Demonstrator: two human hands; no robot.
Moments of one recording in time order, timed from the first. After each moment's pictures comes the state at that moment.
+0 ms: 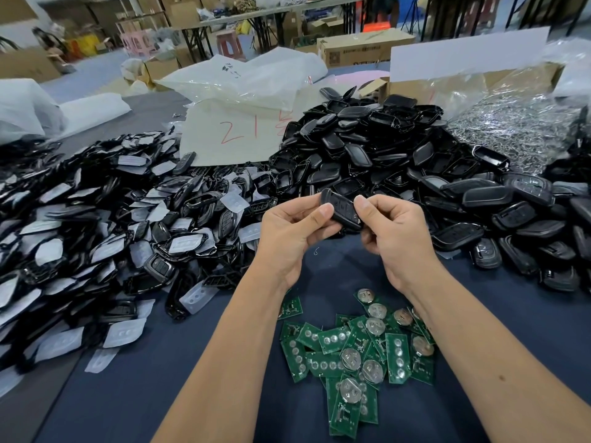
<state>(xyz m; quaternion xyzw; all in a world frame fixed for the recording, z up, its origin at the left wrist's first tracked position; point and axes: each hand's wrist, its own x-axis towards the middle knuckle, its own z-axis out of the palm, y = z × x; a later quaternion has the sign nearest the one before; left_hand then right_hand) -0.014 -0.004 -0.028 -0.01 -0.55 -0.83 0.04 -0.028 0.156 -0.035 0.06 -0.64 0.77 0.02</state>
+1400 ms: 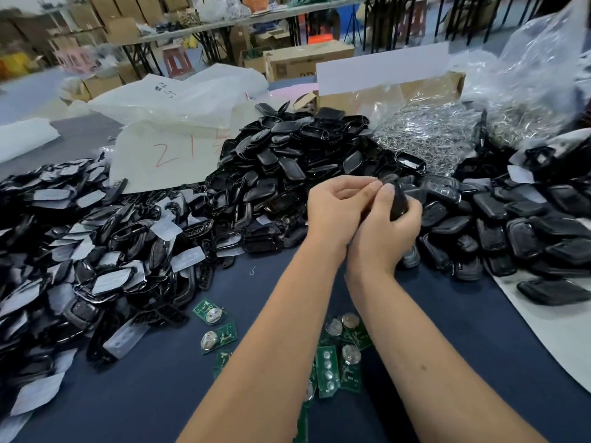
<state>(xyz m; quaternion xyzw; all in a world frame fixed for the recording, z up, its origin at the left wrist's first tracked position) -0.063 0.149 -0.005 0.02 -0.64 -0.77 -0.01 -0.038 0.187 -0.021 -0.25 -0.52 0.74 0.35</state>
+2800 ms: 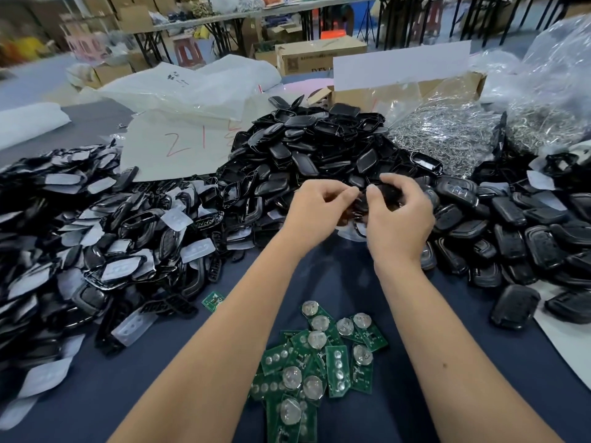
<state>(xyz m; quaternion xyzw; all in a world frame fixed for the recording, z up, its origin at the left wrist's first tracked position) -0.081 0.089 -0.013 -0.12 -0.82 -0.55 0.04 -0.056 0.212 -0.031 -0.14 -0.73 0.60 0.31</state>
